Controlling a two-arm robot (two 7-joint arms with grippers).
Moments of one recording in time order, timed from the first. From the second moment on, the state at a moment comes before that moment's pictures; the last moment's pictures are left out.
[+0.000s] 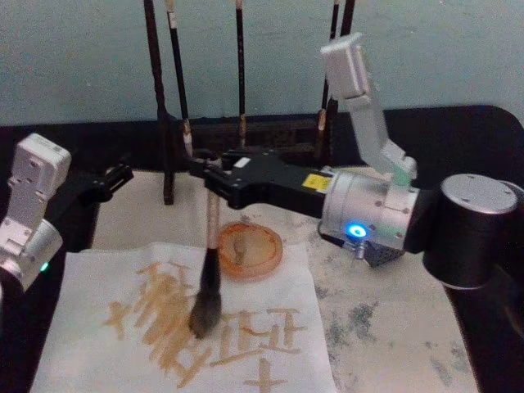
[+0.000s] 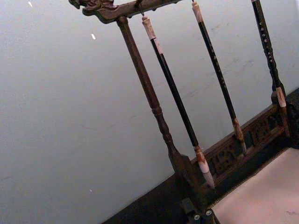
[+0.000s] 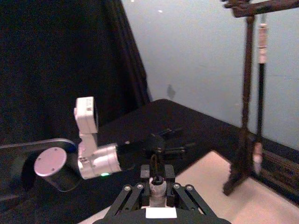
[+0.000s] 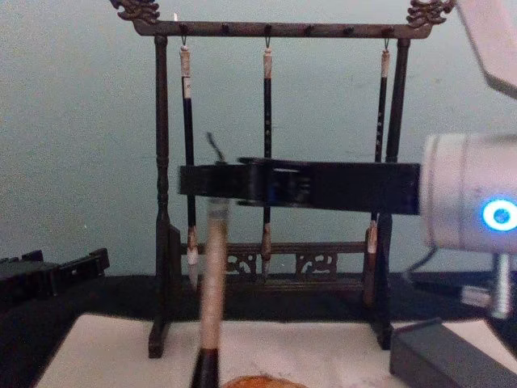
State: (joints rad) left arm -0.20 0.60 0.45 -1.41 -0.25 -0.12 0.03; right arm 0.41 0.48 -0.68 -1.73 0.81 0.36 0.34
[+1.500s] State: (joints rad) left arm -0.20 0.60 0.45 -1.41 -0.25 -0.12 0.03; right arm 0.15 0.41 -0.37 -1.81 1.19 0.21 0.11
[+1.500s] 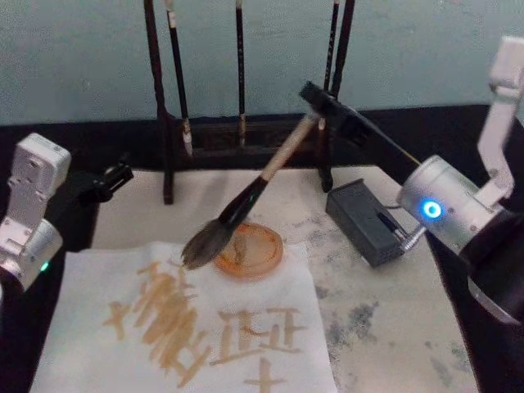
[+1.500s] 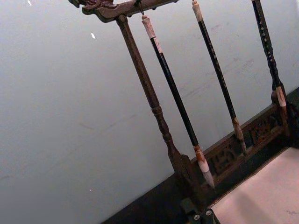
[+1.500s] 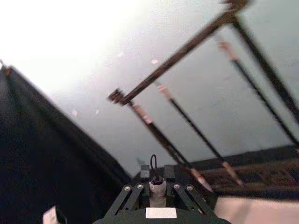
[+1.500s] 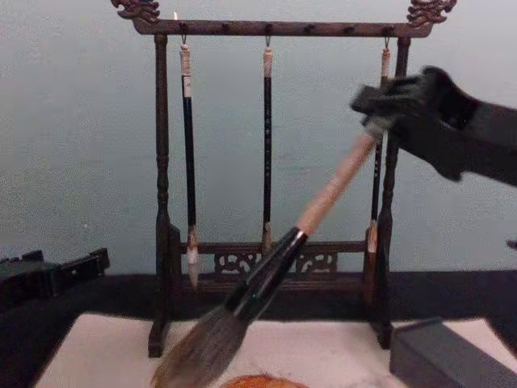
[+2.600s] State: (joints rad) left arm -0.20 0.60 0.45 -1.41 -0.25 -0.12 0.03; right arm 0.05 0.40 -0.22 -1.69 1.60 0.20 -0.04
